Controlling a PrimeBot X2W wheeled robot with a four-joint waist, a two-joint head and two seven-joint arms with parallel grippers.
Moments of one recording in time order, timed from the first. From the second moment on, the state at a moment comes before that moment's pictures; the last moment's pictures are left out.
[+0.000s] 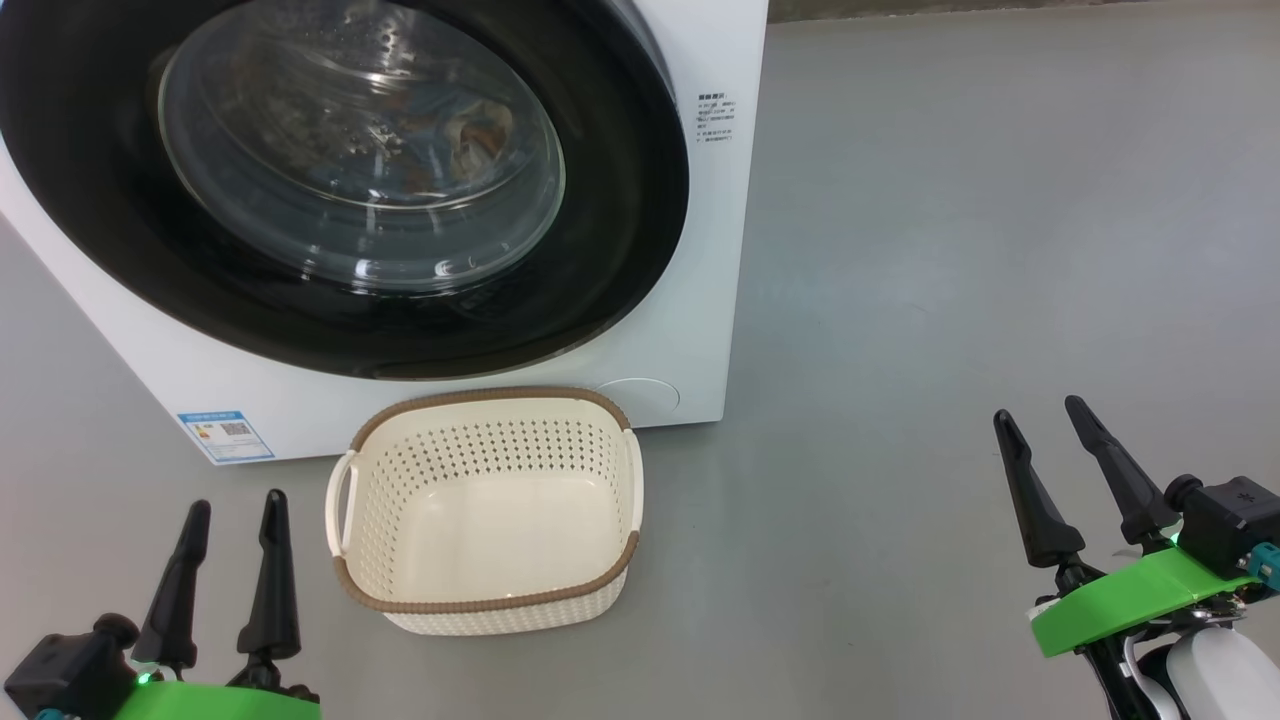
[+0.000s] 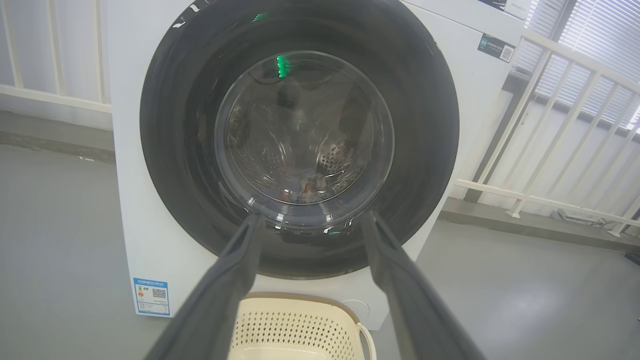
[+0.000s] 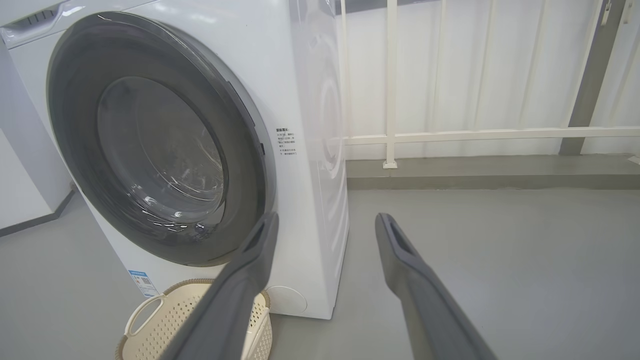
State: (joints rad) left arm -0.08 0.21 -0.06 0.20 -0.54 -0.13 -0.26; right arm -0.15 -0.28 0.17 0.24 0.45 0.13 -0.26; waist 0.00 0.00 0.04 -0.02
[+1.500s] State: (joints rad) left arm -0.04 0.13 -0.04 0.28 -0.84 -0.13 -0.15; right arm -0.08 -0.19 0.12 0.31 0.77 0.13 -0.16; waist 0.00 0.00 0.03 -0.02
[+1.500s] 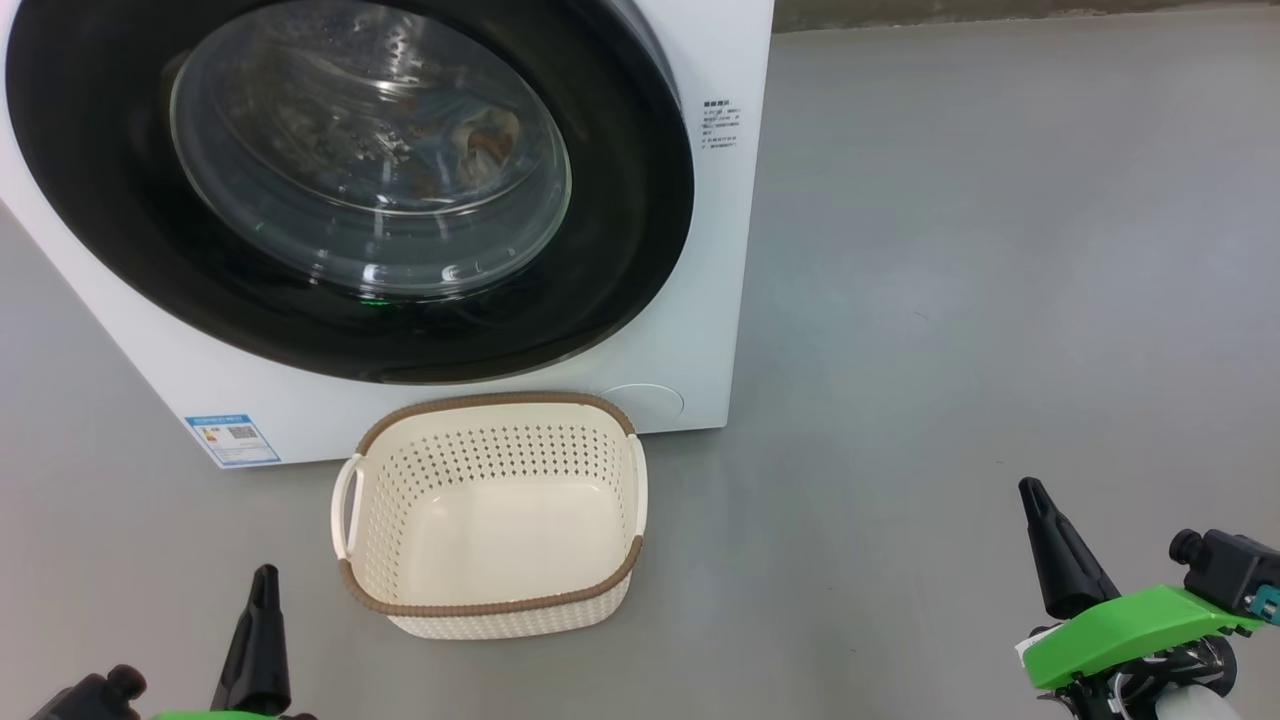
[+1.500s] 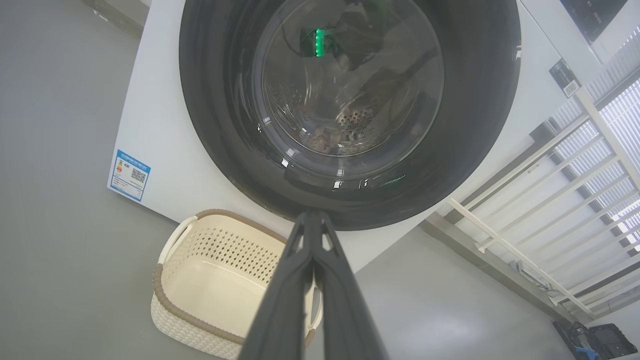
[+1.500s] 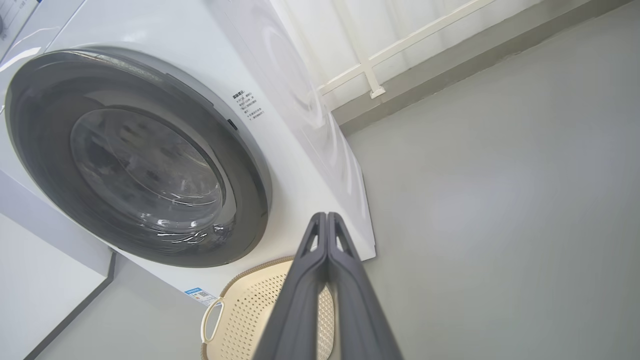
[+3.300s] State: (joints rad) left arm -0.05 0.08 0.03 0.28 -1.29 -0.13 0.00; right arm -0.08 -0.11 -0.02 0.29 1.27 0.13 -0.01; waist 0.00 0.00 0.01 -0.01
